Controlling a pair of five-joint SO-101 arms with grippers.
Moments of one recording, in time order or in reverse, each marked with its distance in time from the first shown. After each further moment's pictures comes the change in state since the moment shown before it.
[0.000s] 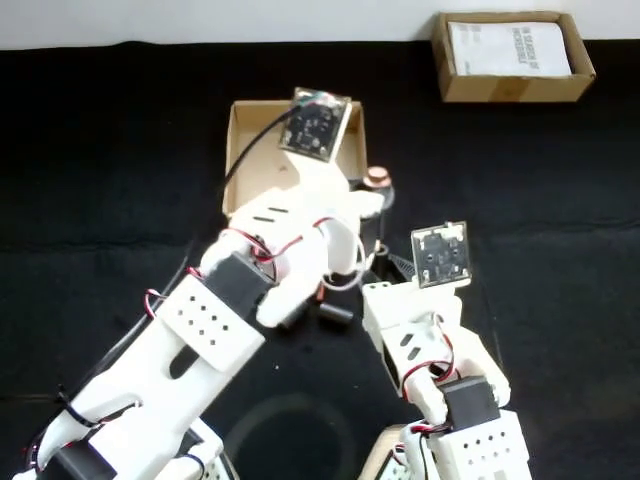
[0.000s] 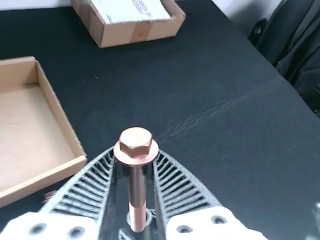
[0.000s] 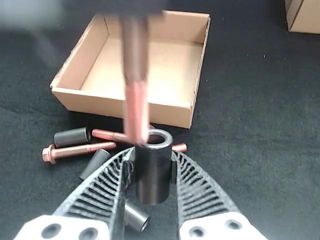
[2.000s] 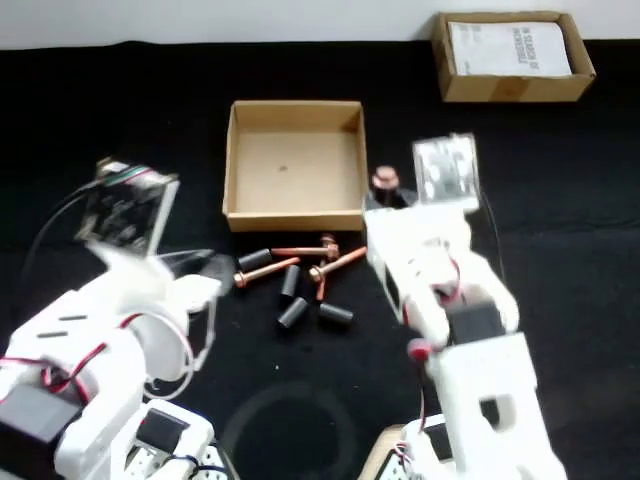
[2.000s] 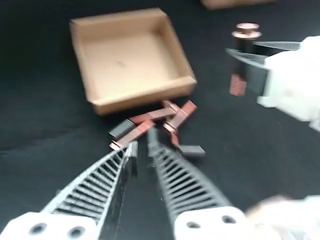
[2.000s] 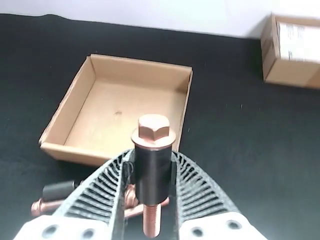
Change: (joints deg) left arm -22.7 -31.6 -10.7 55.9 -15.8; right arm 3.2 37.5 -34.9 -3.1 4.9
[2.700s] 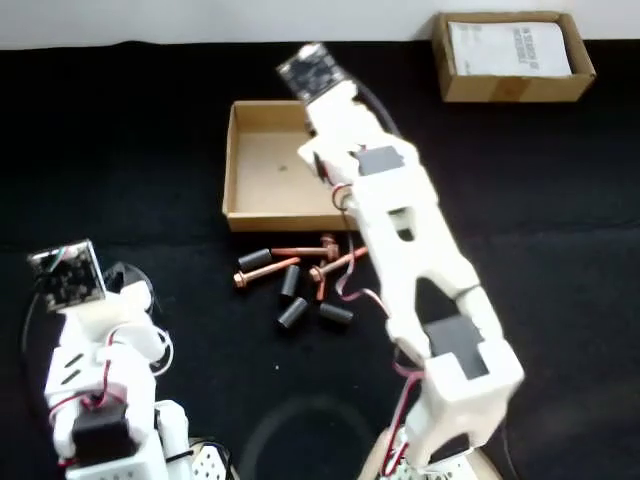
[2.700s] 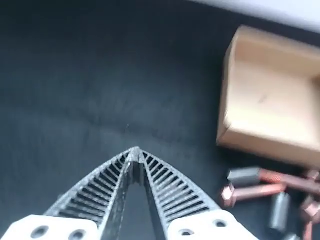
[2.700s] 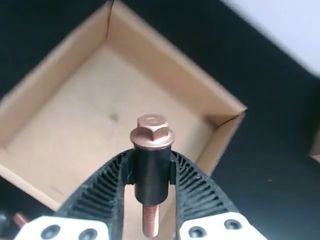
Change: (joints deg) left arm -31.6 -38.8 60.6 -27.8 -0.4; right arm -5.8 61.6 -46.1 -0.4 23.8
